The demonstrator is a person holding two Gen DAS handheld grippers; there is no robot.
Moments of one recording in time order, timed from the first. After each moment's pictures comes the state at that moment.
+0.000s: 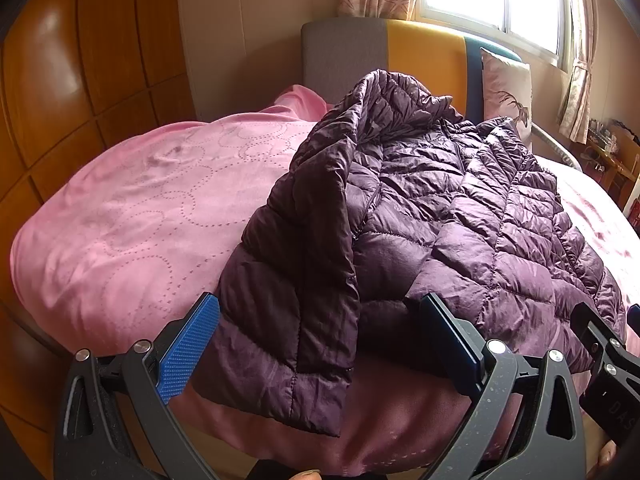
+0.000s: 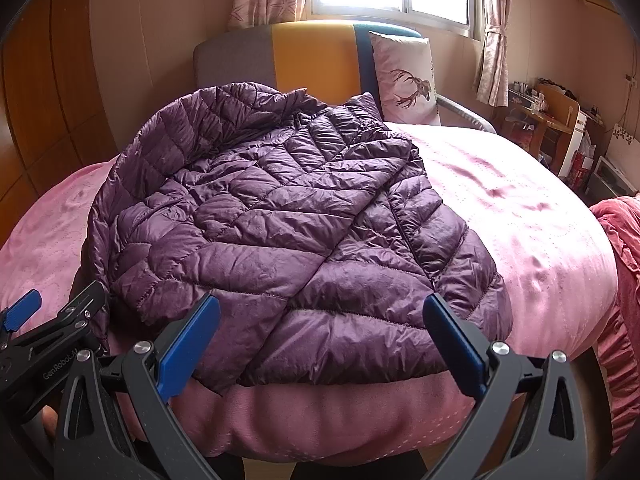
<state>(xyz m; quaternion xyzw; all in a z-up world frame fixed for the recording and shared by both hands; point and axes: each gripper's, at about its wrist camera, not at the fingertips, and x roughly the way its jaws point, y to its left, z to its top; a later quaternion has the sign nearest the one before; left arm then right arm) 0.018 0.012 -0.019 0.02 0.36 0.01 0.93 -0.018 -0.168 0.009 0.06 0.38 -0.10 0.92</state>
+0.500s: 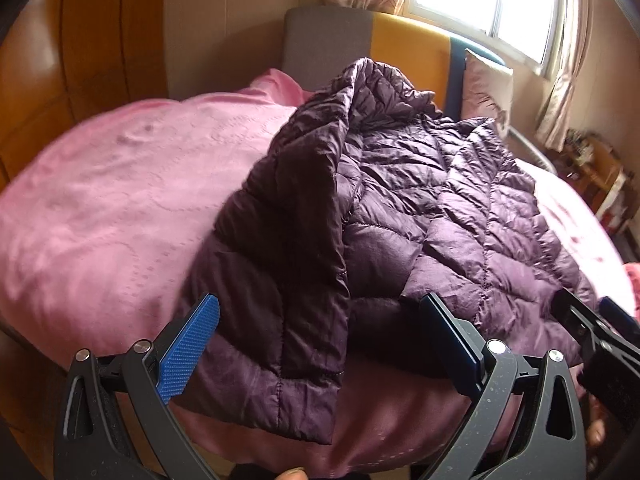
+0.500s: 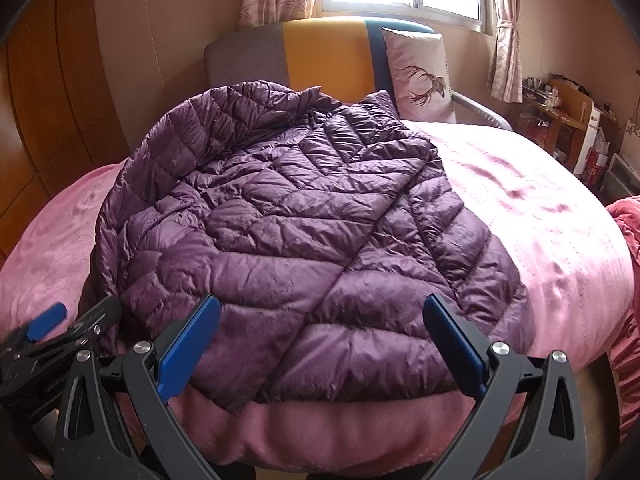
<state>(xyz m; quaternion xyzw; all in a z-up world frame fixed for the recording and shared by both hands) 0.032 0.033 -0.031 -0.04 0.39 -0.06 0.92 0.003 -0.170 0.006 0.08 0.38 -0.07 0.92</state>
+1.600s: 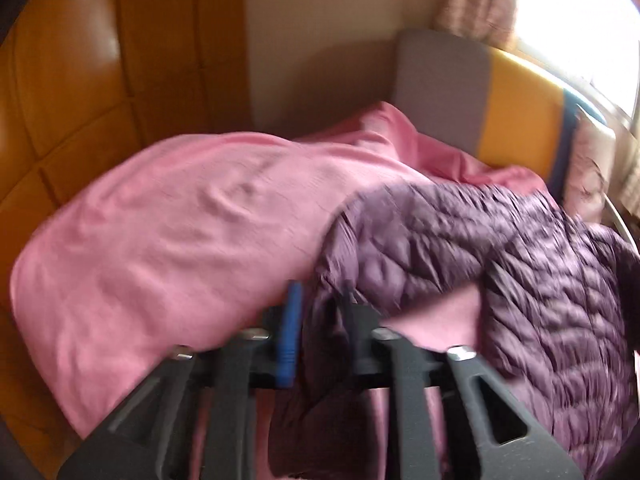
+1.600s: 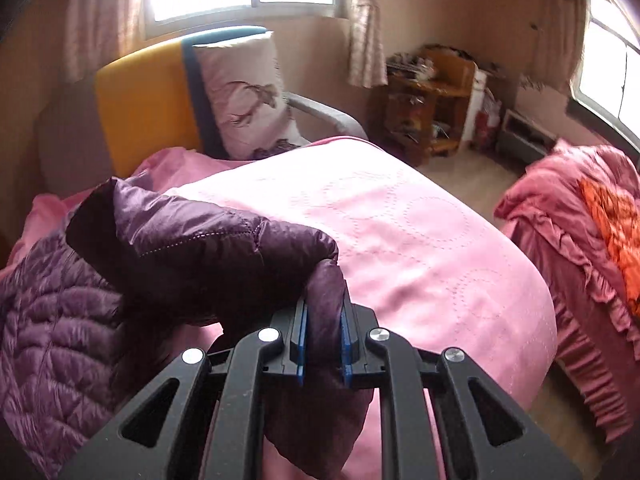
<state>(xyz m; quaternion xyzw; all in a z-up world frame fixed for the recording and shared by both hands) 0.197 0.175 0.026 -0.05 0.36 0.10 0.93 0.096 -0.484 0.020 0.14 0.37 -0.32 0.86</state>
